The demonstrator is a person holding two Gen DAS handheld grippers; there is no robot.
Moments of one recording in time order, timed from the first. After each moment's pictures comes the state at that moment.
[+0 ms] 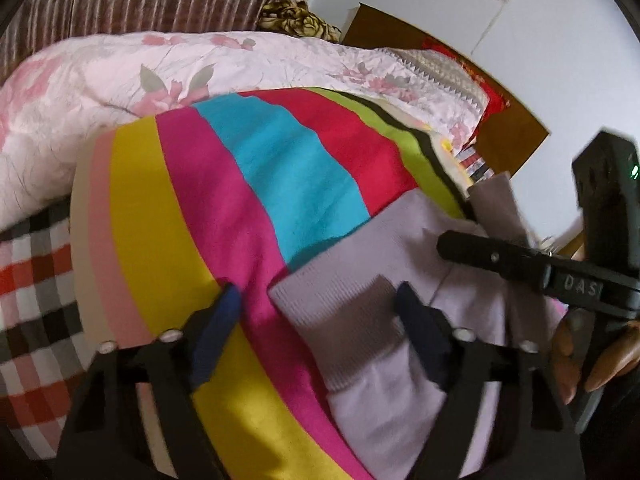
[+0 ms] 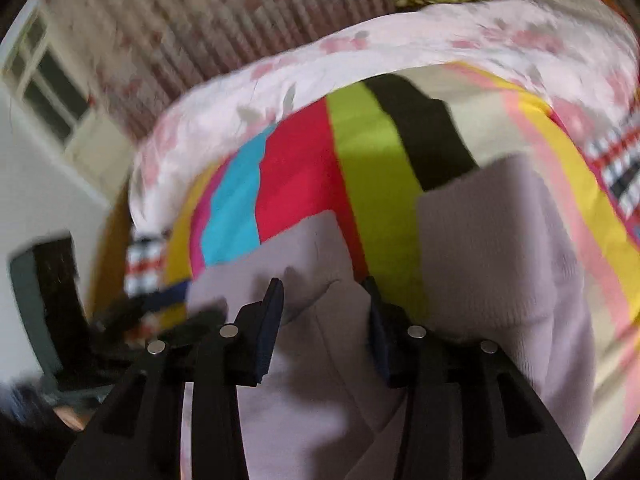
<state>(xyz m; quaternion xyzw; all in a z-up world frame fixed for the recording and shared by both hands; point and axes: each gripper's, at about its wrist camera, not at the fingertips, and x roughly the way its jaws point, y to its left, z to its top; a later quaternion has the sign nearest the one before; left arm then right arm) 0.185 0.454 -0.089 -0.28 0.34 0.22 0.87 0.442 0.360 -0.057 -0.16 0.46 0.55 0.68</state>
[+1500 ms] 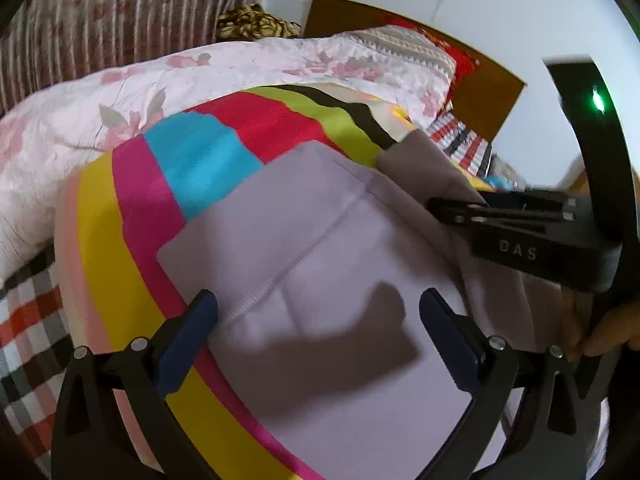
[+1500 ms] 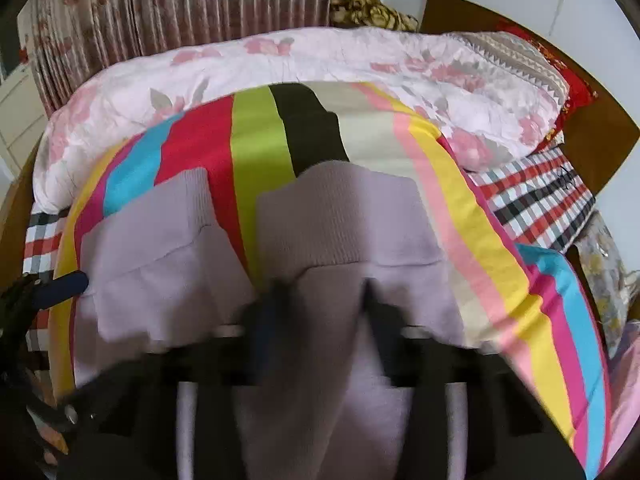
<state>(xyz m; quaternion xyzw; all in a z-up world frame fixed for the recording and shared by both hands) 0.202 0.412 -0.071 -0.22 0.36 0.18 0.89 0.439 0.331 -0.046 -0.24 0.39 0.41 0.79</state>
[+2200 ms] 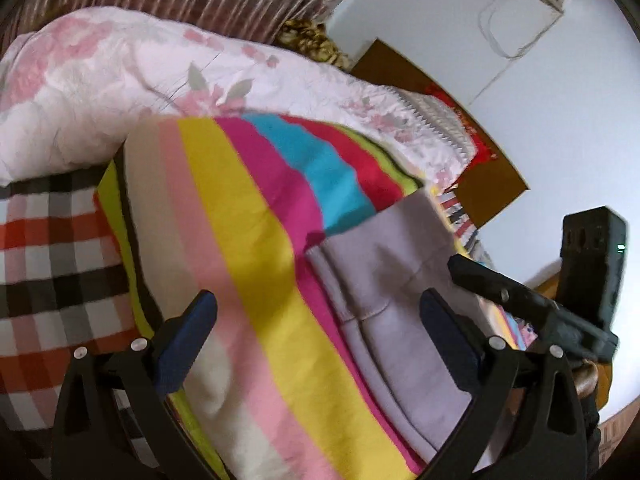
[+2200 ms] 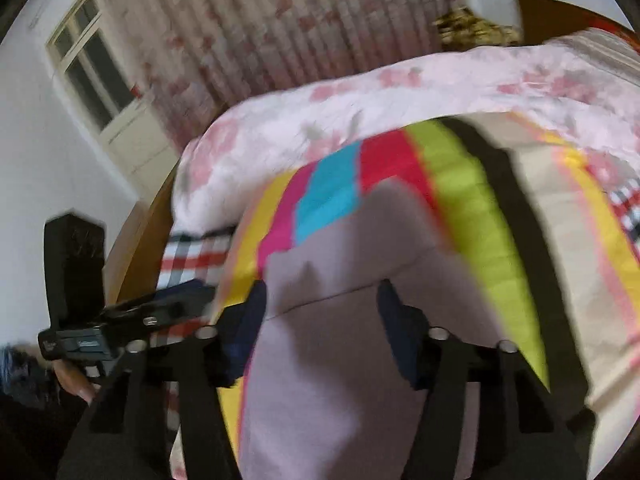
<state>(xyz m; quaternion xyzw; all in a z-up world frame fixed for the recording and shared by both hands) 0.102 0.470 -0.067 -0.37 0.25 0.19 0.87 0.403 0.346 -0.023 -0.11 0.40 0.60 0.69</state>
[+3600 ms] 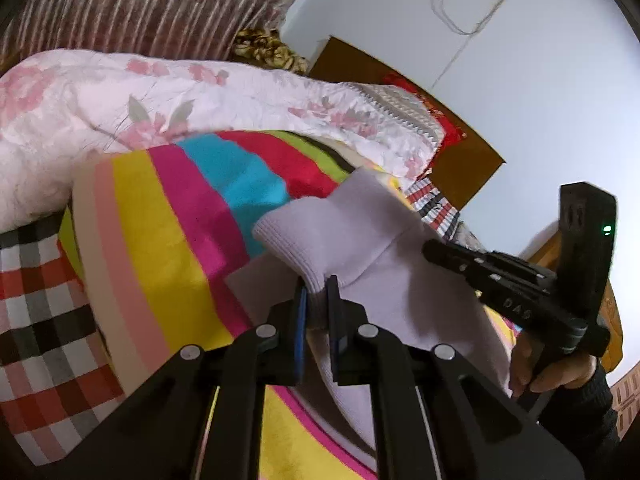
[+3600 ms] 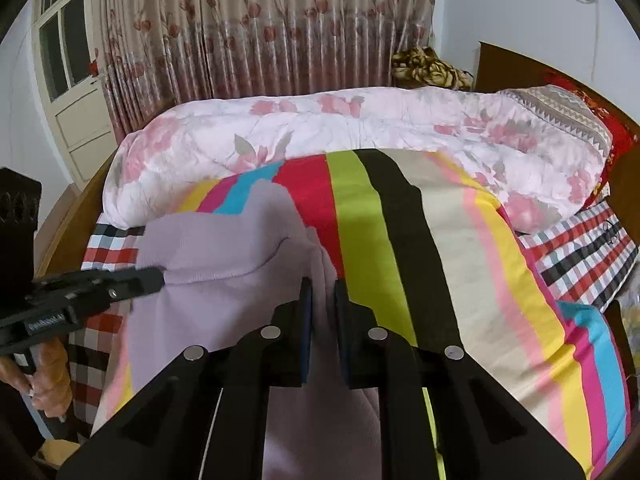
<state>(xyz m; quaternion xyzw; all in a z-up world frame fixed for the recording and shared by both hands) 0.137 0.451 -0.060 -0.32 0.26 0.17 0.89 0.399 0.337 -0.013 -0.20 0.32 0.53 0.76</state>
